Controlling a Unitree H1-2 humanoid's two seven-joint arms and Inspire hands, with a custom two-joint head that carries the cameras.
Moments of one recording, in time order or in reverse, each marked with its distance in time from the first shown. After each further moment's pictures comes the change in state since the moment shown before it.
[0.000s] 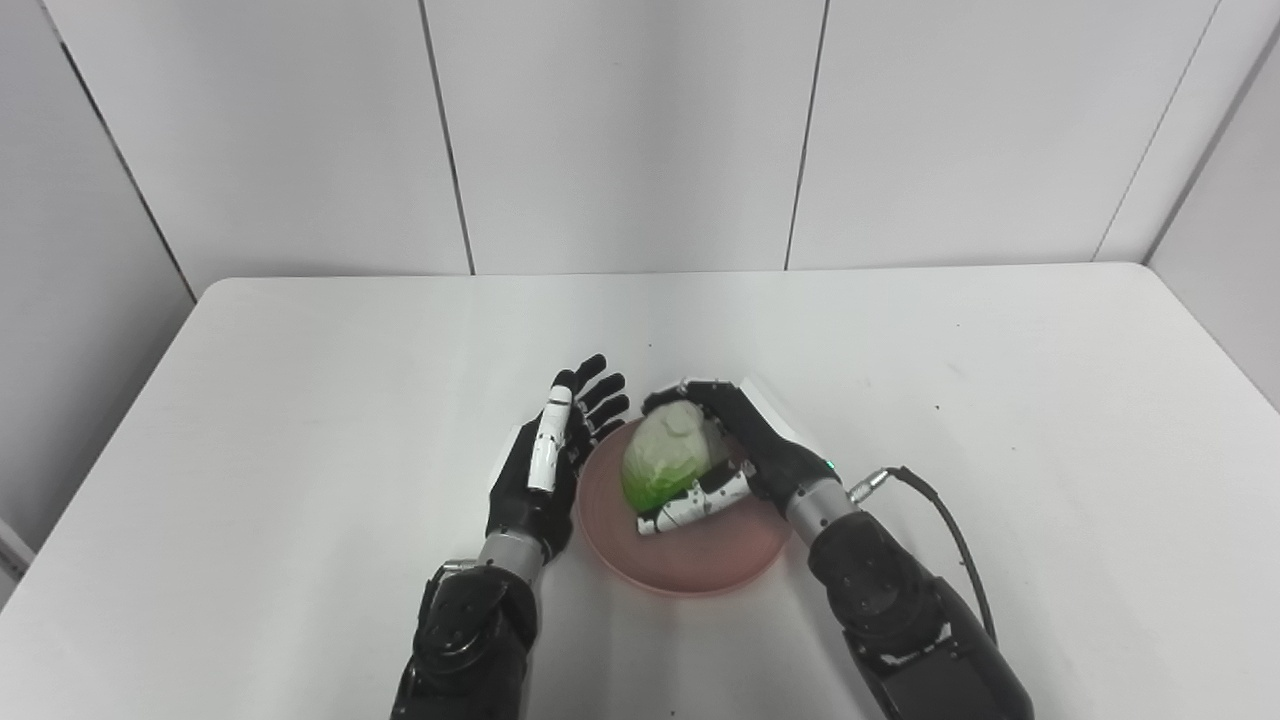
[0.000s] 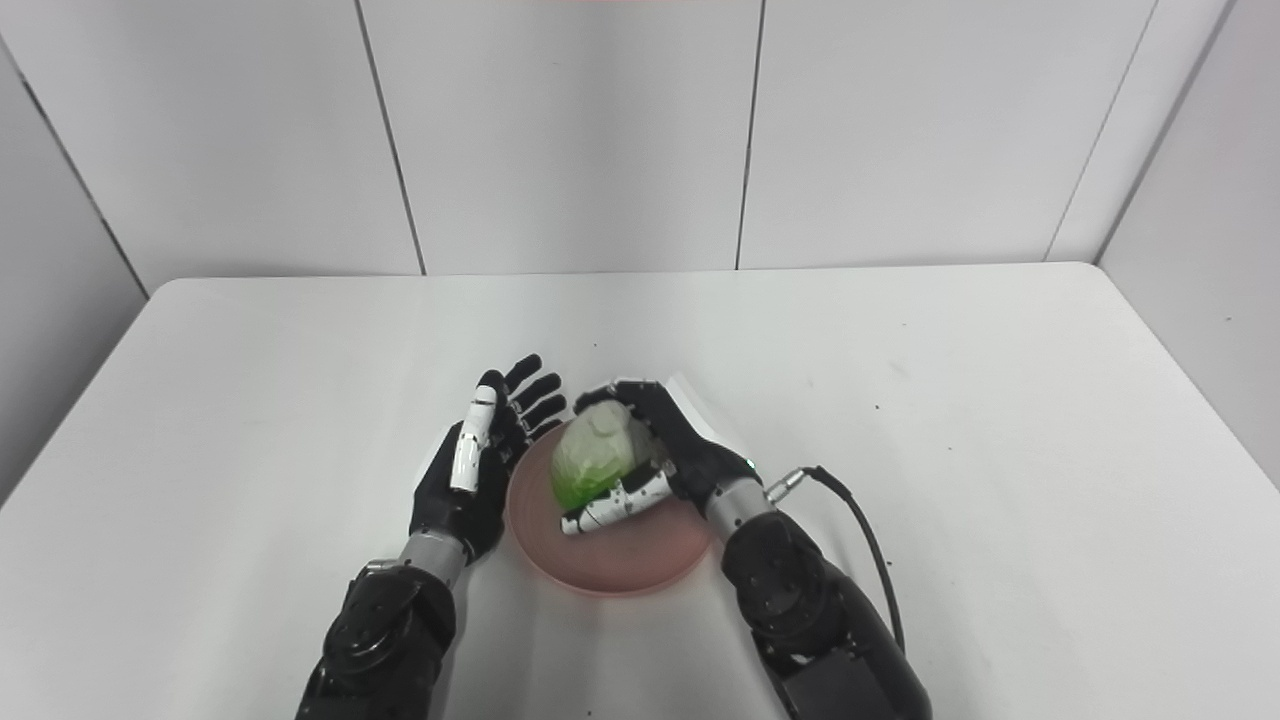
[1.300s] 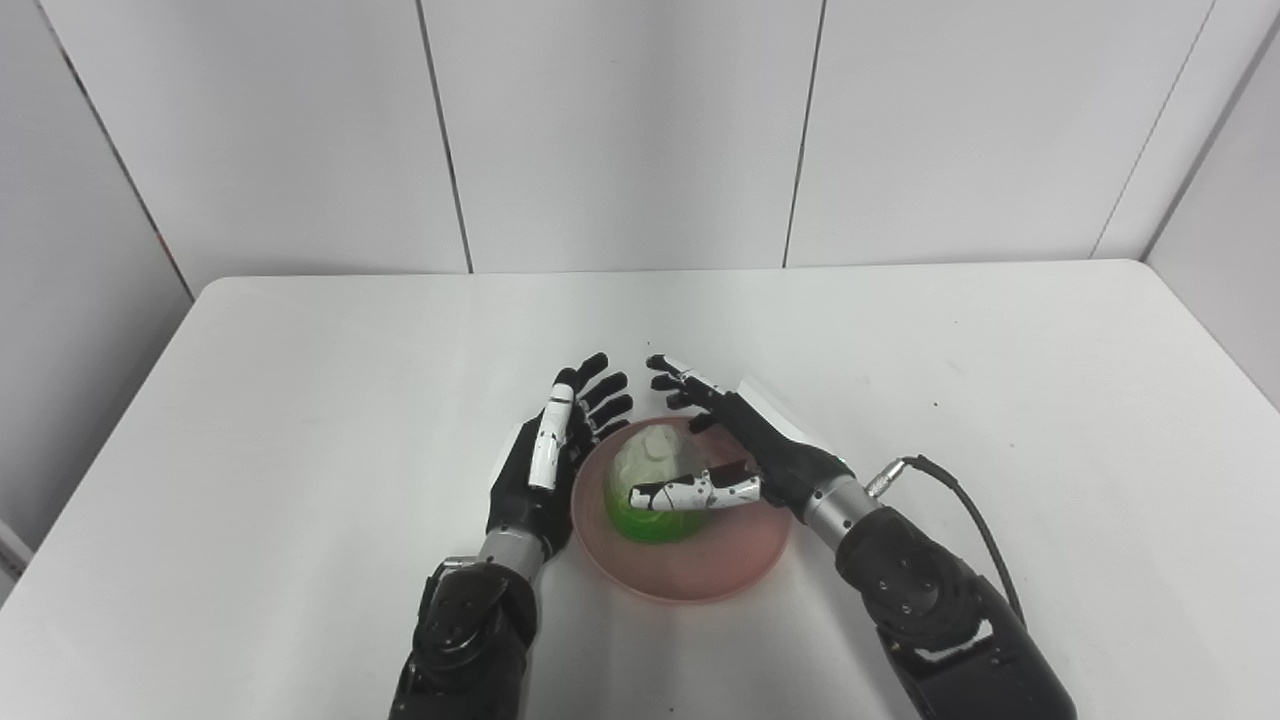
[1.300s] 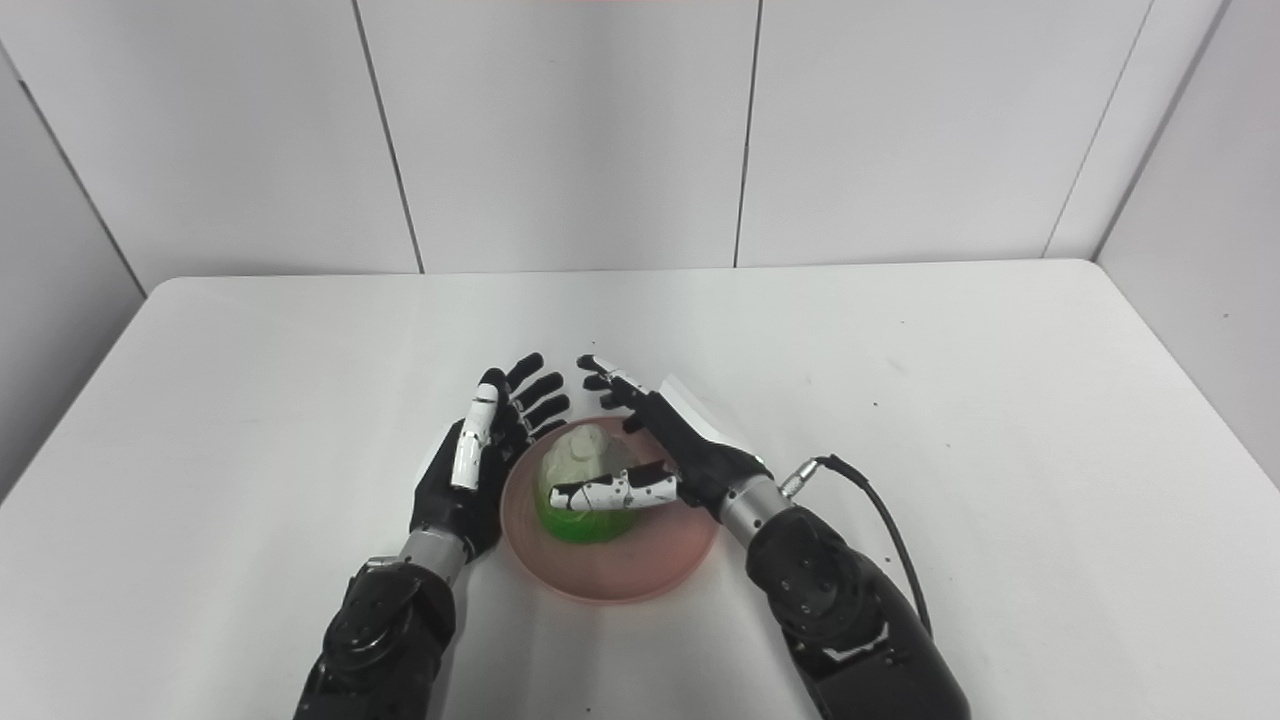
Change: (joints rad) left arm 0.000 0.004 -0.003 -0.001 0.002 -0.003 -0.005; right arm 0.012 -0.046 -0.011 -0.129 0.007 0.001 0.165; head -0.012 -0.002
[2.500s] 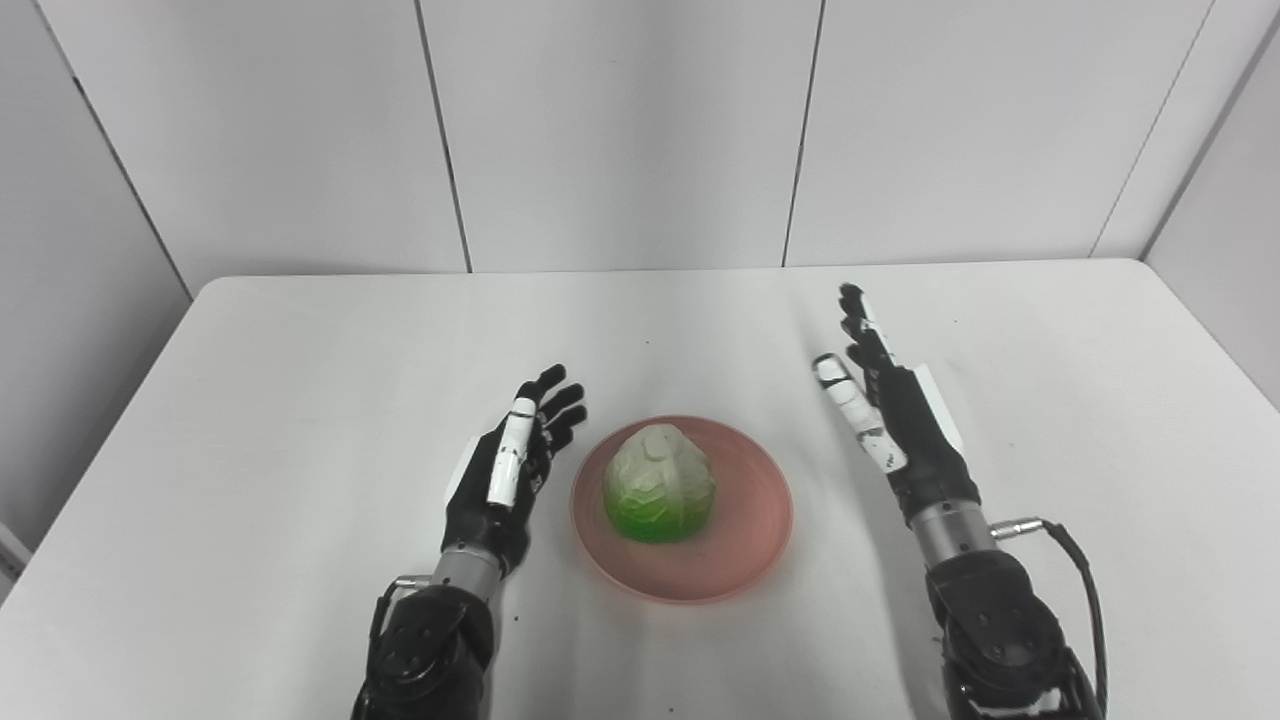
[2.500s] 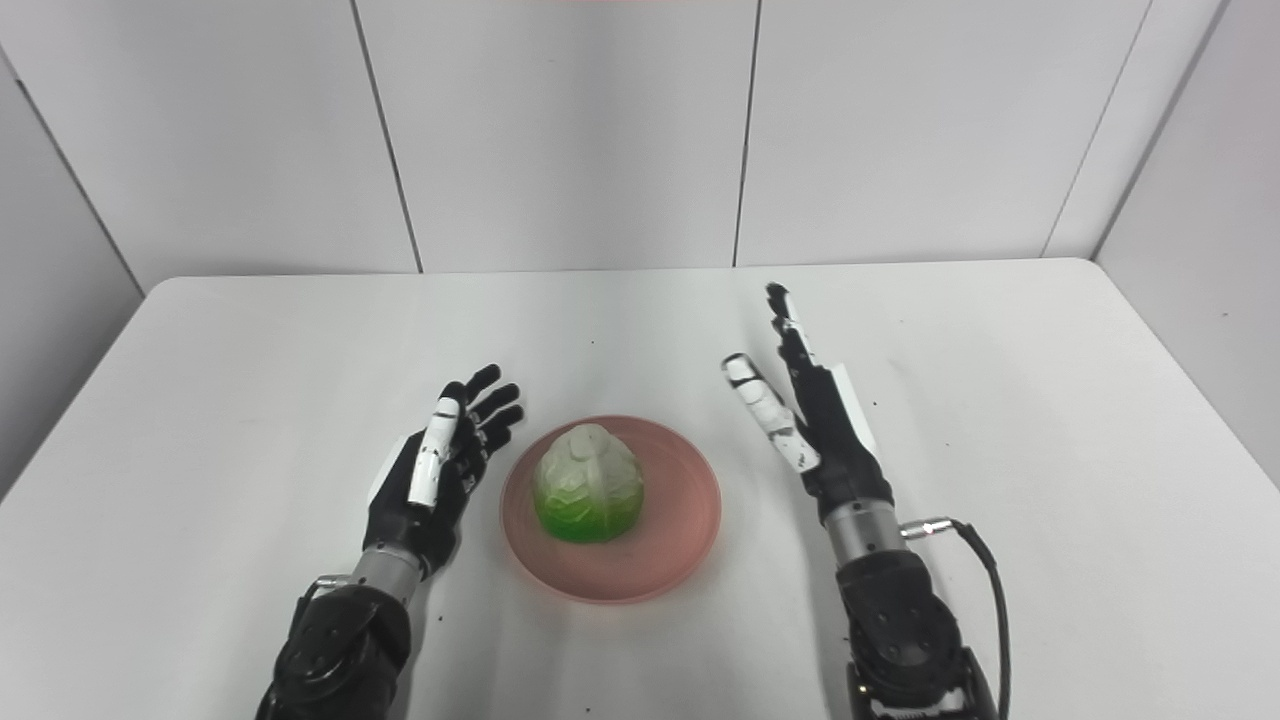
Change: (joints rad) left arm 0.086 0.053 0.015 -0.110 0.054 -0.015 0.009; right arm 0.168 0.104 -0.303 -0.065 0.242 -0.102 -0.244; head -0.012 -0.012
